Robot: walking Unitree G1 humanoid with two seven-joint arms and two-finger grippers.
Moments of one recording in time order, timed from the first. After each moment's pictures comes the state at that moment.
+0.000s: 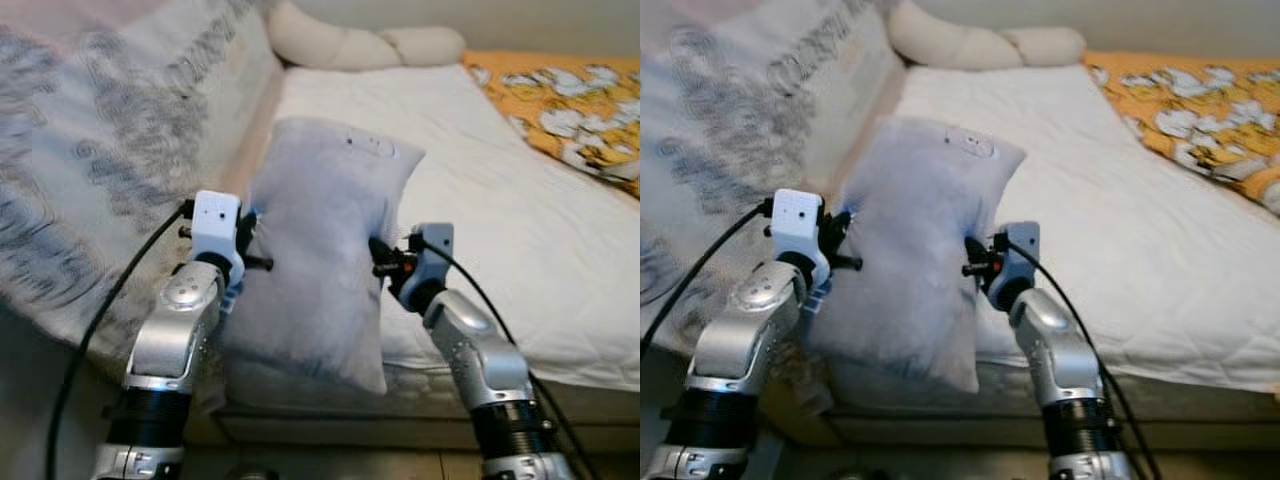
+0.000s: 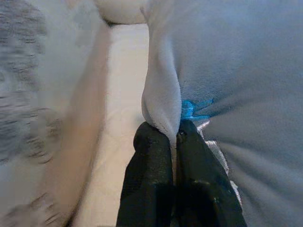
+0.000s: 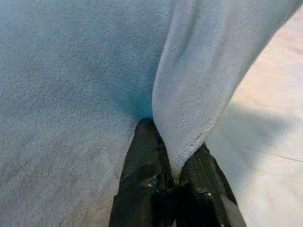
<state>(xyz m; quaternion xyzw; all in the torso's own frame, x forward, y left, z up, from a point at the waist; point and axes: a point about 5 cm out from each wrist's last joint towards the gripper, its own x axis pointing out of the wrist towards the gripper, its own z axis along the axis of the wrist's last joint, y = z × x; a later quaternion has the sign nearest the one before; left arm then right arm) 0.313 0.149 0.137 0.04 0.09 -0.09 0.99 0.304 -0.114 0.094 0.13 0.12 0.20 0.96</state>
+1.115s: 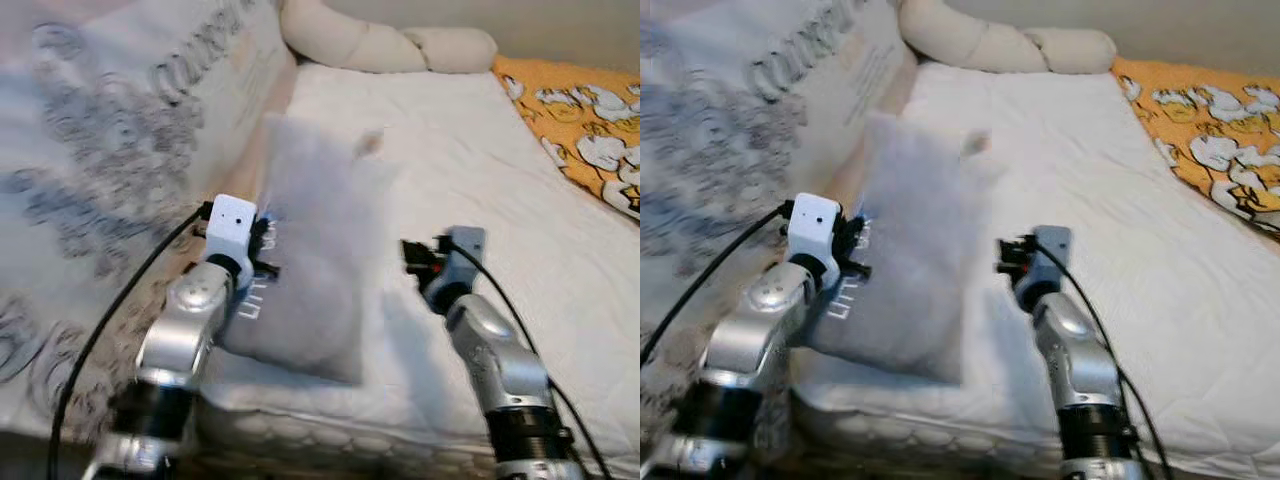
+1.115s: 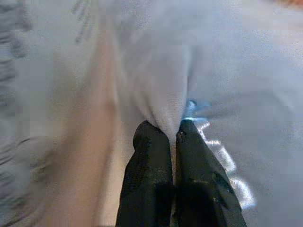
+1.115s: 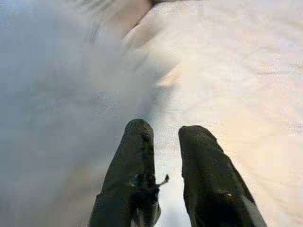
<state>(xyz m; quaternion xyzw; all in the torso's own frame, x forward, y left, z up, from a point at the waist) 0.322 0.151 0.125 0.10 0.10 -0.11 0.98 0.304 -0.154 0.089 0.10 0.12 0.08 0.98</state>
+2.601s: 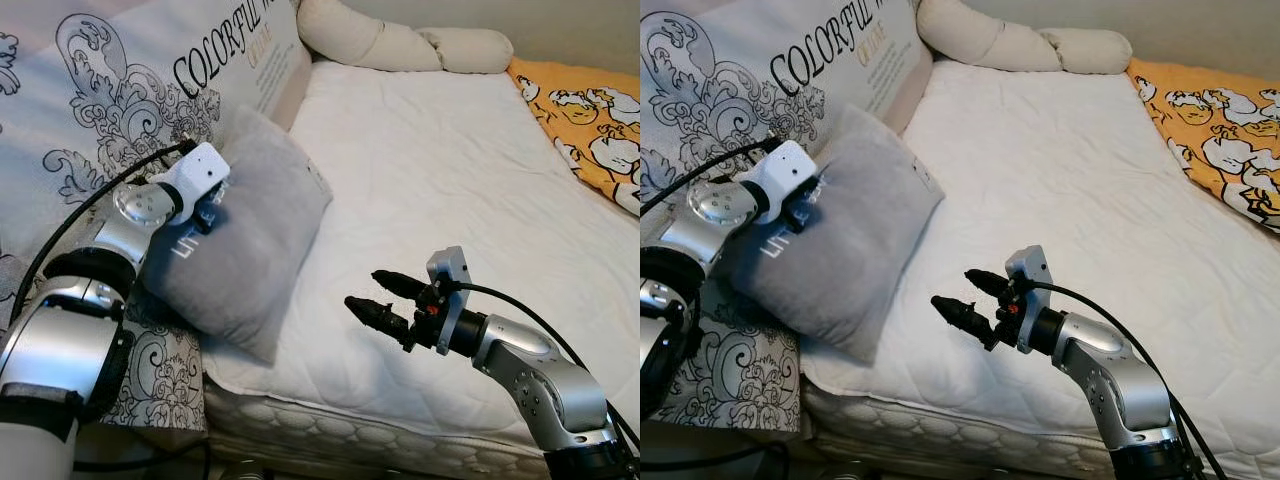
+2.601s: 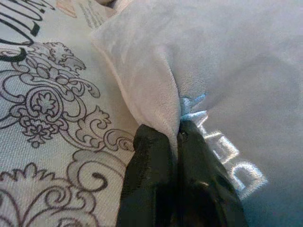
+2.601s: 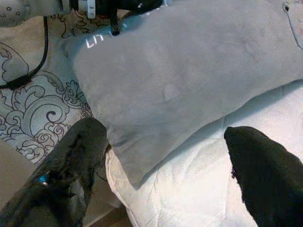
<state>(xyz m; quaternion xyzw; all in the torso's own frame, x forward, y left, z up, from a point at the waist) 0.393 0.225 0.175 0.39 0.12 -0.18 0.89 0.253 -0.137 0.109 0.11 0.14 0.45 0.88</state>
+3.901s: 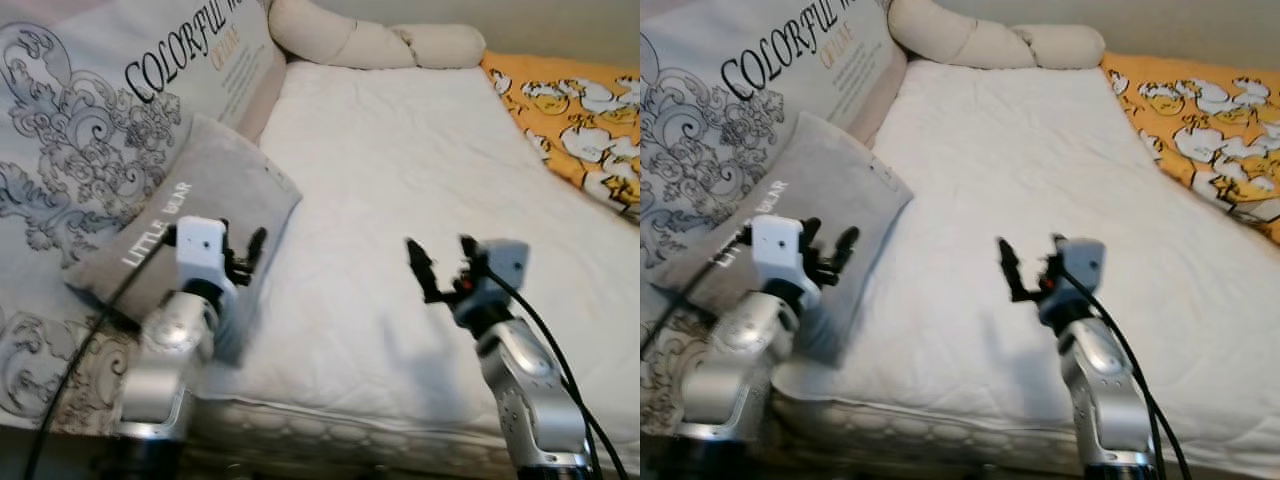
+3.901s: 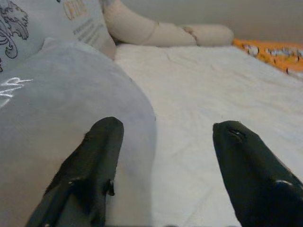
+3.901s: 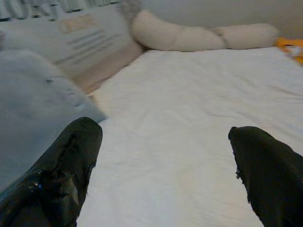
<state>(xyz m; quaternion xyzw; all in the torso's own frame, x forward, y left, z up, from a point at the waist) 0.281 0.154 0.126 0.00 0.02 -0.08 1.00 0.265 -0.168 0.108 0.06 0.02 0.09 0.99</state>
